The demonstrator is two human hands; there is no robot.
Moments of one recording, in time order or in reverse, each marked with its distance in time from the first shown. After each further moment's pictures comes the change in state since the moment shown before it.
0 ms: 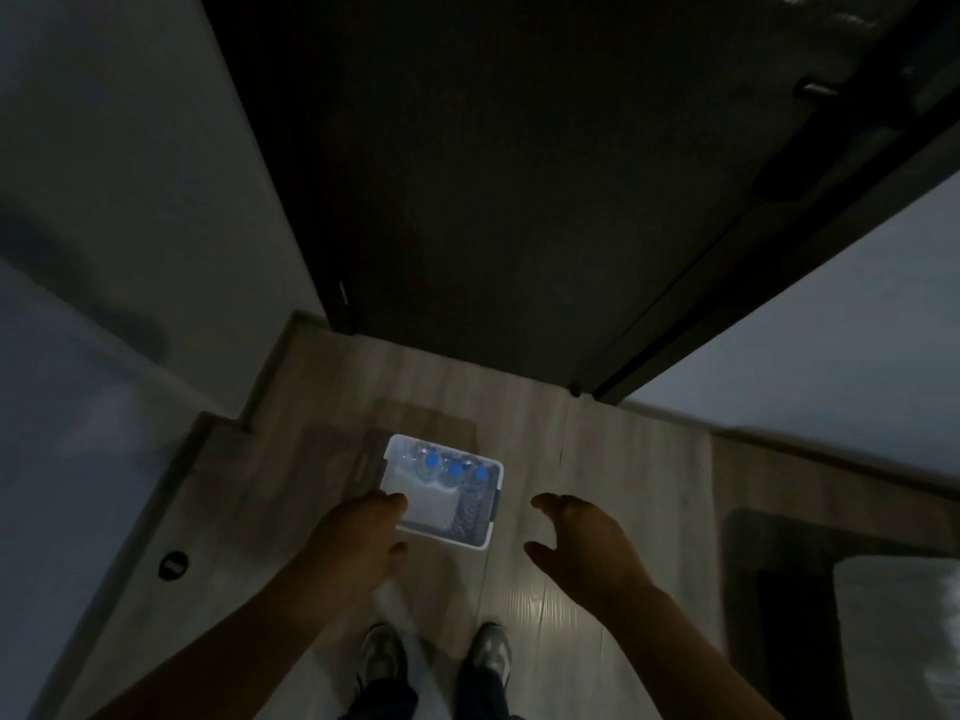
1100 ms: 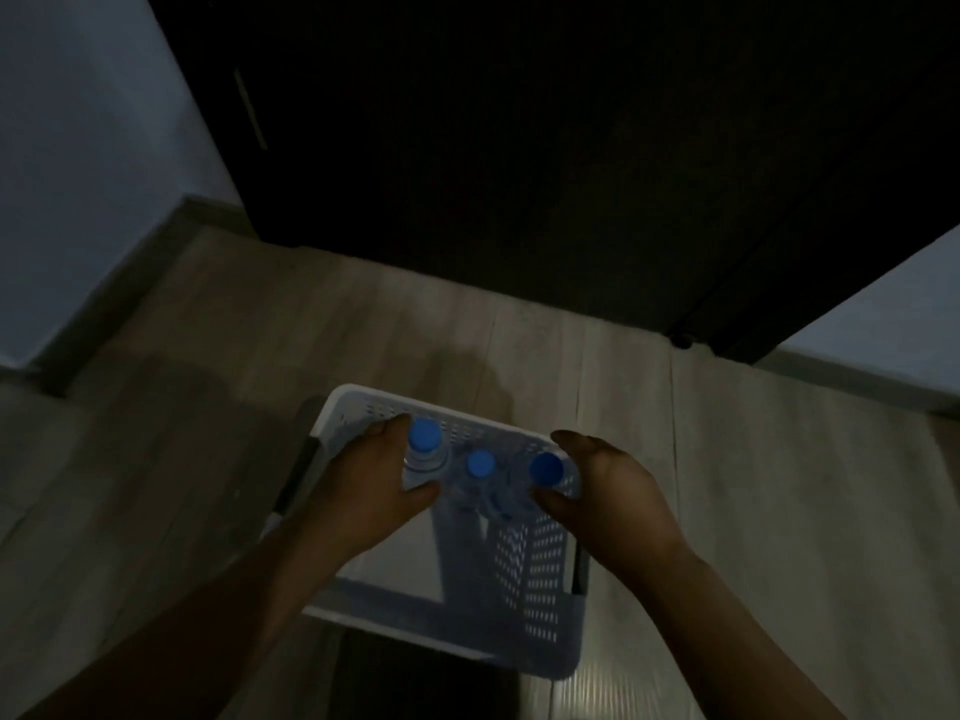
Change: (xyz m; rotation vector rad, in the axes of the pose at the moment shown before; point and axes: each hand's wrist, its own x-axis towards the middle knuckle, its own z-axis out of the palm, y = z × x) left_hand 0.354 -0.185 0.382 -0.368 0.329 0.032; right_hand 0.411 0.159 0.349 0.104 0.336 -0.086
